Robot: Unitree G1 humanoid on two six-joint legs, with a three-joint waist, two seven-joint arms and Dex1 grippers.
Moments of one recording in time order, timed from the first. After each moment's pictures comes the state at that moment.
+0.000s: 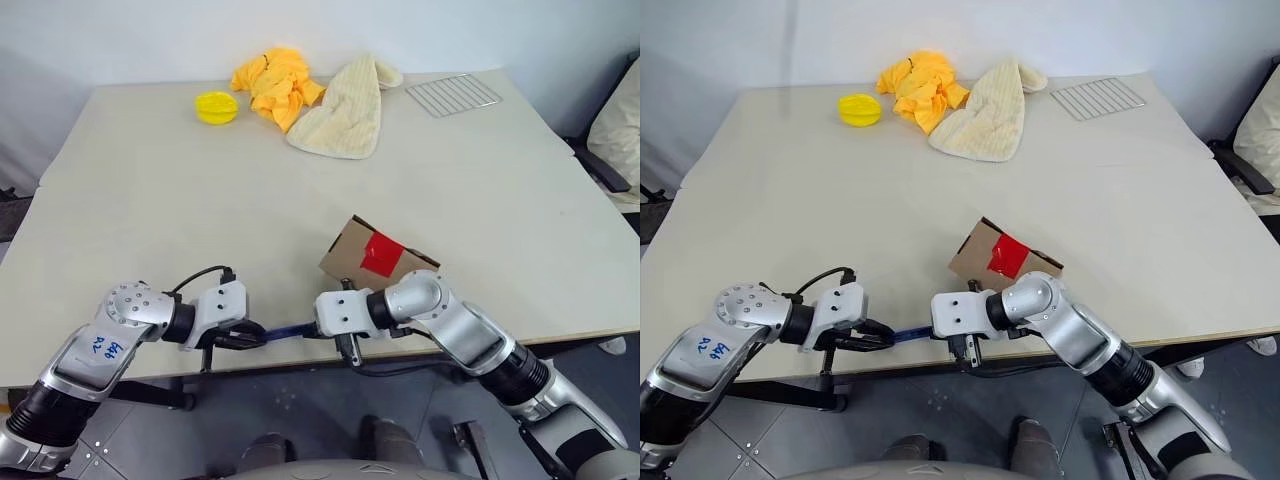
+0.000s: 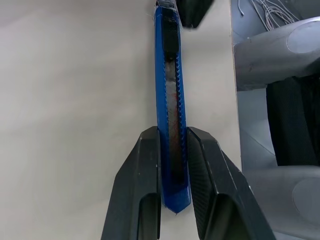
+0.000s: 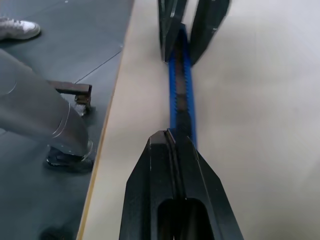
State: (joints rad) left arm -0.25 0.90 -0.17 -0.29 -0.23 0.49 -1.11; right arm -0.63 -0.51 0.62 -0.20 0.00 0.35 1.10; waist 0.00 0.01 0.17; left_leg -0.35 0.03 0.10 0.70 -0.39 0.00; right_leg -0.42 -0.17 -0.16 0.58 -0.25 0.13
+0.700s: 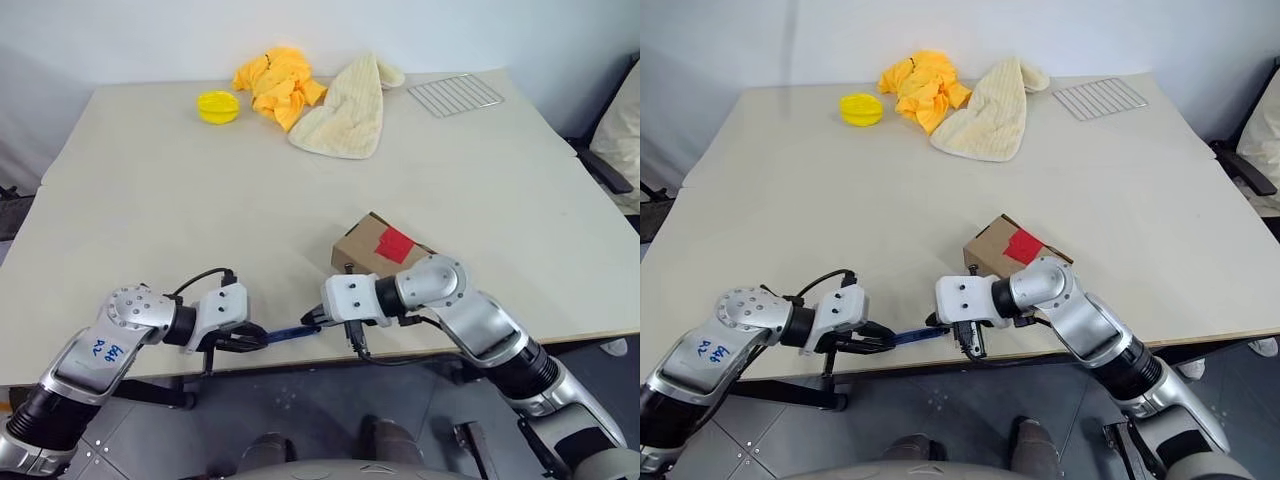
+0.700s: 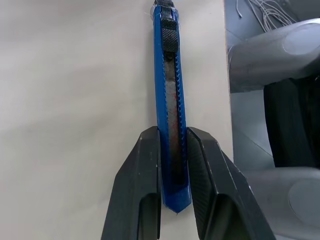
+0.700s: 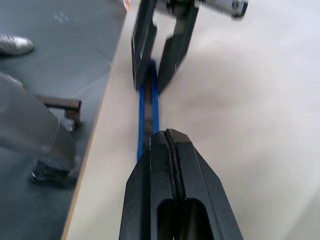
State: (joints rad) left arm -0.25 0.90 -0.18 -0.29 -0.24 0.48 -1.12; right arm -0.62 -0.54 0.51 -0.26 0.02 0.34 1.13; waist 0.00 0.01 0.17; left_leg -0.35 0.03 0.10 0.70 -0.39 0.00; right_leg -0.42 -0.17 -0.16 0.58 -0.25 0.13
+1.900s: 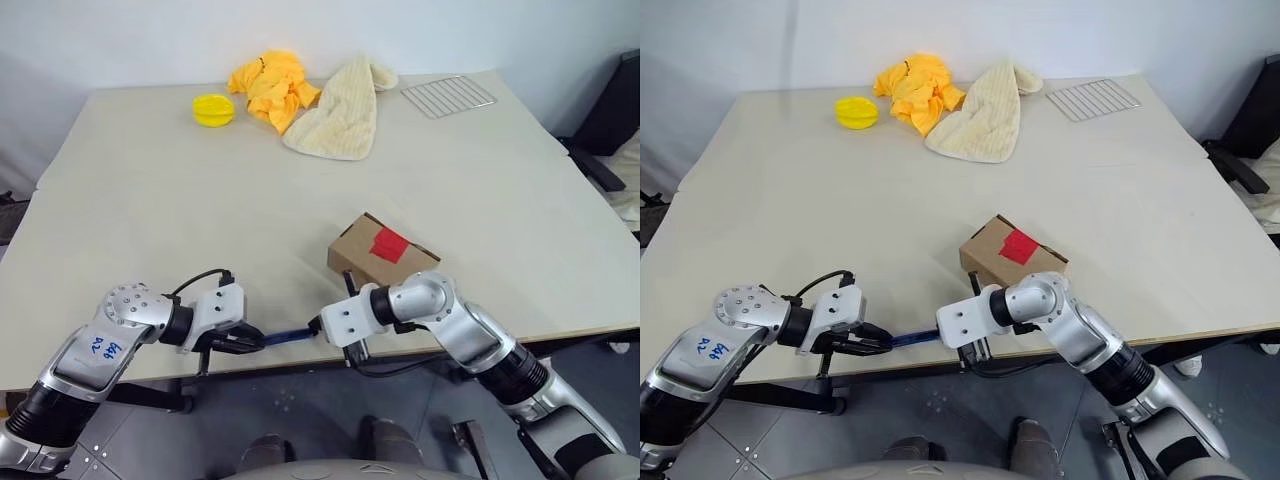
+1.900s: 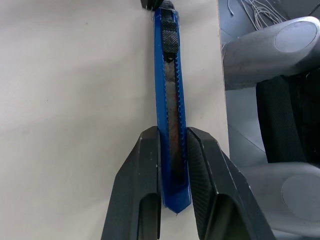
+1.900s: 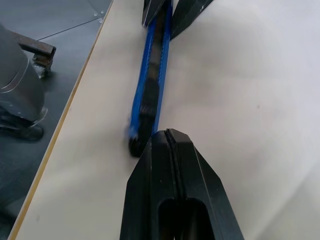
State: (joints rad) left arm -0.26 0.90 -0.17 -0.26 -0.23 0.48 -1.15; right arm -0.60 -0.49 0.56 -0.15 -0.21 0.09 1.11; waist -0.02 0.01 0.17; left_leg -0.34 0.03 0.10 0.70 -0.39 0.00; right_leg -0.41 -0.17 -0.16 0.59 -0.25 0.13
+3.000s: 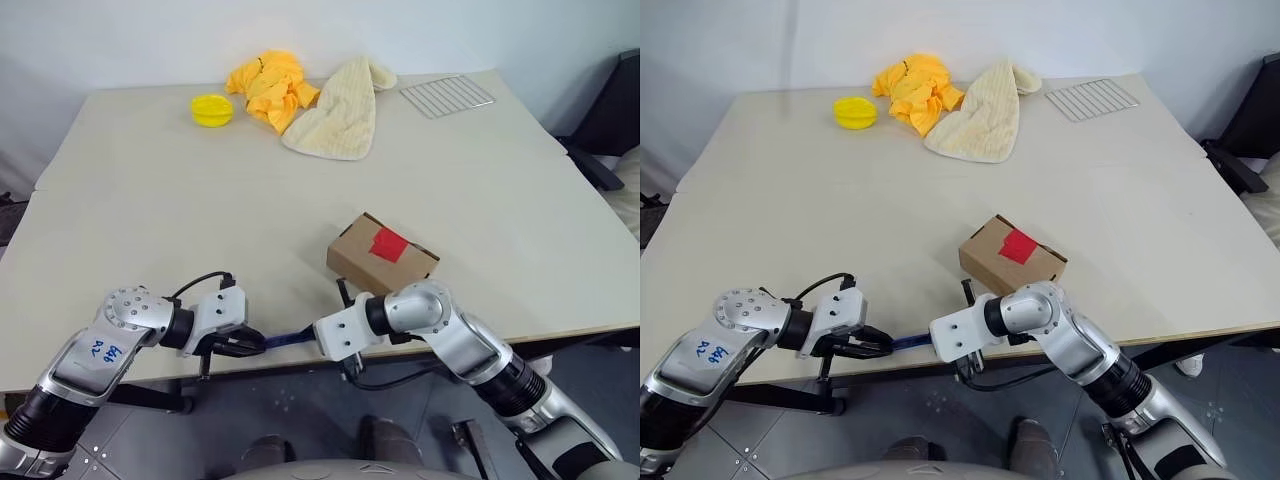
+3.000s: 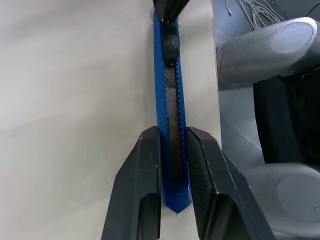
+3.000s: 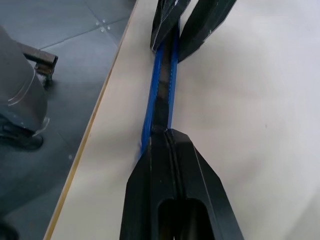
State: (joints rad) left arm -0.23 0.90 -0.16 -0.30 -0.23 0.51 -1.15; right arm -0.56 -0.49 0.57 -0.20 -0.22 0.08 1.10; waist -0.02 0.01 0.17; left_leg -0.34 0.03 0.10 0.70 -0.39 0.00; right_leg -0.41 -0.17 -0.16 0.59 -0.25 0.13
